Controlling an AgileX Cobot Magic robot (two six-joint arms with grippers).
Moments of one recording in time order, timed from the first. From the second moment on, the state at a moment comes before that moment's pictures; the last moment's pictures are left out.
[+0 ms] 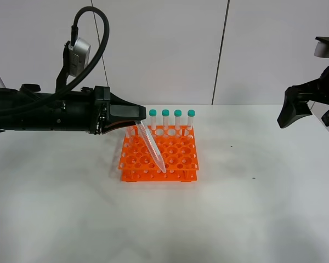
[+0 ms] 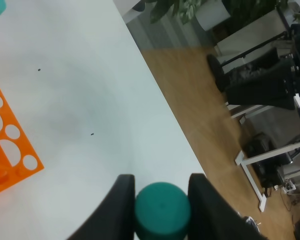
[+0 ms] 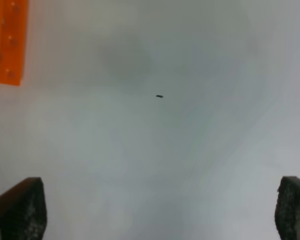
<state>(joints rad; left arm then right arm) -0.27 1.51 -0.79 -1.67 0.76 1.25 0.01 1.45 -1.26 0.13 1.17 -0.17</state>
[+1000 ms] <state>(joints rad) -0.27 1.51 -0.79 -1.66 0.76 1.25 0.01 0.62 -0.51 0.10 1.07 -0.12</state>
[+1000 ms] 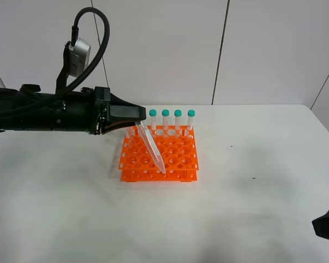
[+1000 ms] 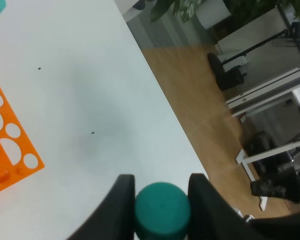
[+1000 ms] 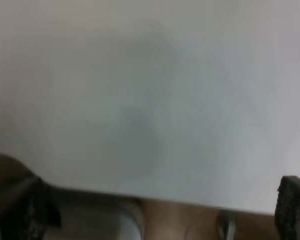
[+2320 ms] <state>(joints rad) -0.27 1.51 -0.79 -1.66 0.83 1.25 0.02 0.00 -0.50 0.09 1.04 -0.08</state>
